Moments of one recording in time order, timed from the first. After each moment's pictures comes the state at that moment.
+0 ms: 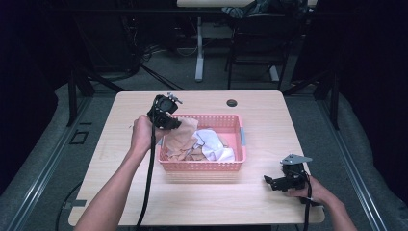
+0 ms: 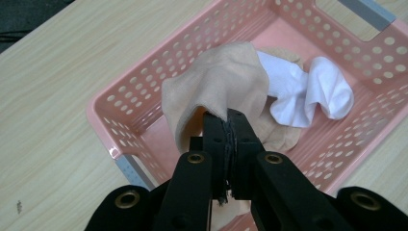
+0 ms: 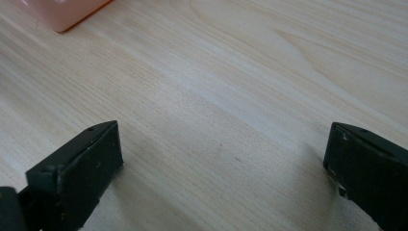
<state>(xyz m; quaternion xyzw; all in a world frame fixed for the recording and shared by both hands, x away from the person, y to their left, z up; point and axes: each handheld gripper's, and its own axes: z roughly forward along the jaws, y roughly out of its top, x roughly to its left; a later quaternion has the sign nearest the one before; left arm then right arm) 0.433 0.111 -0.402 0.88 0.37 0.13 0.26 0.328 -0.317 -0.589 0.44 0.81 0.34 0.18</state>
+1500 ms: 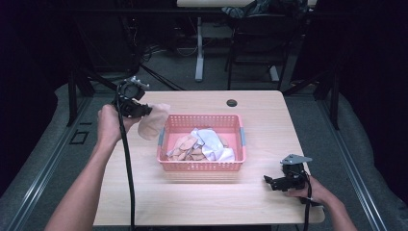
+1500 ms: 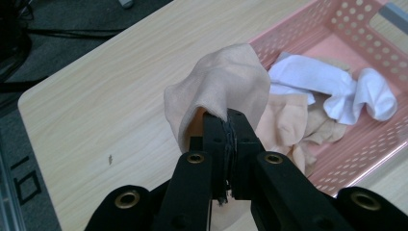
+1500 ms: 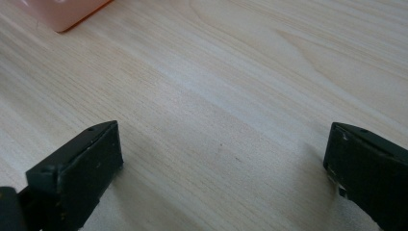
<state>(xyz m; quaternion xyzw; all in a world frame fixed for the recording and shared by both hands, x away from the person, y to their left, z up) 0.425 0.185 -0.352 0.85 0.42 0.19 0.26 0.328 -0.317 -0.590 0.44 0.81 0.34 0.18</state>
